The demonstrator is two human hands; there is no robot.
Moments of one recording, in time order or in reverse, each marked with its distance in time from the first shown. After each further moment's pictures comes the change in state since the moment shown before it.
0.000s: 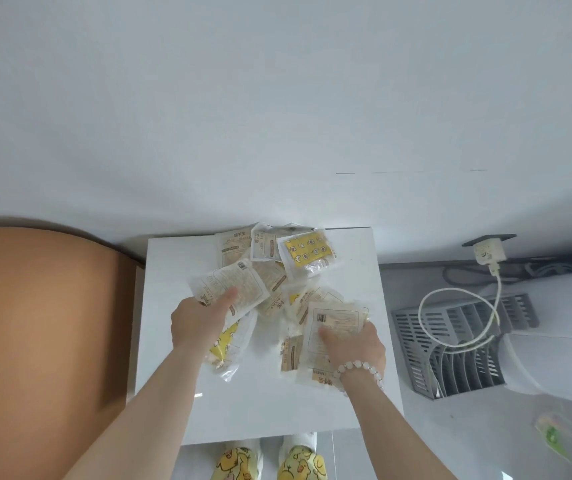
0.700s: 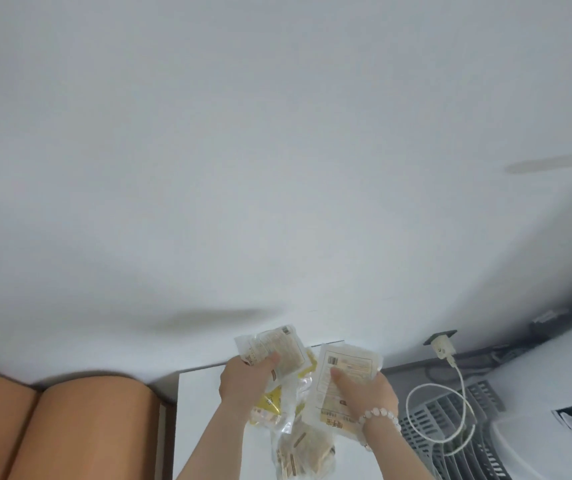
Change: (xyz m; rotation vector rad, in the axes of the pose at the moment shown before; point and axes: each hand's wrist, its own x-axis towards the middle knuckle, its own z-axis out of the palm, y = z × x) left_hand -0.126 0.122 -0.083 -0.168 -0.207 0.205; right_hand -0.116 -0.064 -0.122 0.333 0.071 -0.178
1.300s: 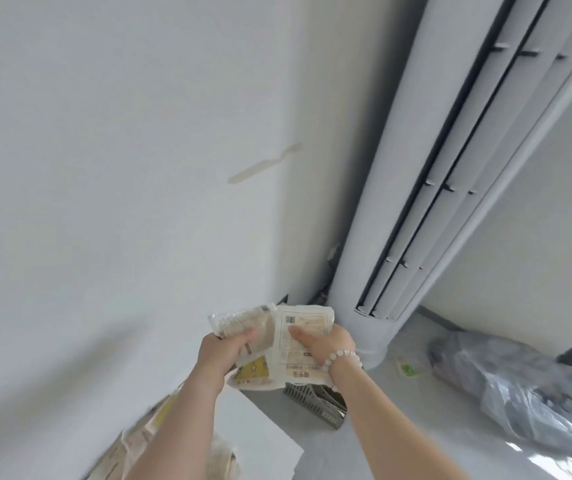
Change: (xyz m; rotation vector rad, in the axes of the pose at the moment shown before) left_hand -0.113 0.095 0.119 0.121 -0.672 0.187; right_hand -0.065 0.030 -0.179 0.408 0.304 0.075
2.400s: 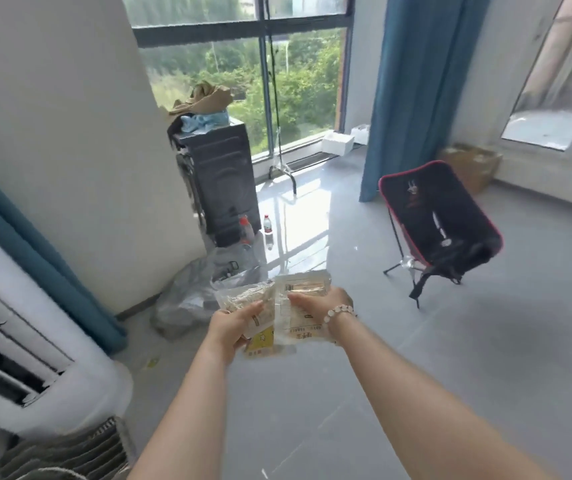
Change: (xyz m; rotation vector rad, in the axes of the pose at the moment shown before) left_hand -0.391 -0.244 0.399 0.658 -1.134 0.048; right_hand -0.378 0.393 -0.358 0.750 1.026 0.390
